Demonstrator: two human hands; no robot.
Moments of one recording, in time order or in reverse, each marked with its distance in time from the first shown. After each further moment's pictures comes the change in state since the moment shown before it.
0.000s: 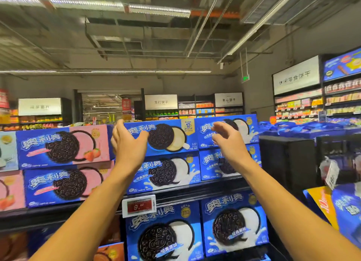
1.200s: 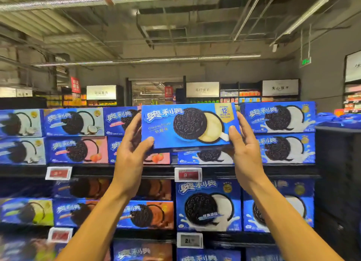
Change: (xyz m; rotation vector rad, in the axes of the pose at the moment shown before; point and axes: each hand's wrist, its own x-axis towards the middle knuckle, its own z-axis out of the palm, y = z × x) left_hand -0.081 -0.040 -0.134 -0.607 -0.131 0.183; right_hand -0.106 -0.051 0.079 0.688 -0.119 -0.038
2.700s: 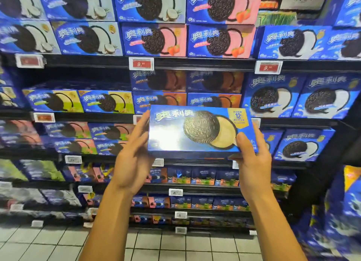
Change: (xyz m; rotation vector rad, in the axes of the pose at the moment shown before) left_hand -0.219 0.060 -0.307 -0.421 -0.050 -0.614; right_hand -0.342 0.042 0.210 -0.129 0.255 0.385
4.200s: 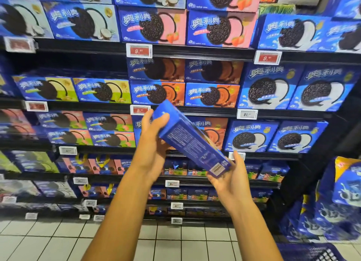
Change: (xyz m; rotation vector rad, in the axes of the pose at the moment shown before) left_hand 0.004 -0.015 0.035 0.035 0.198 -0.089; right_hand -0.040 0.058 -0.006 0.335 0.148 0.674
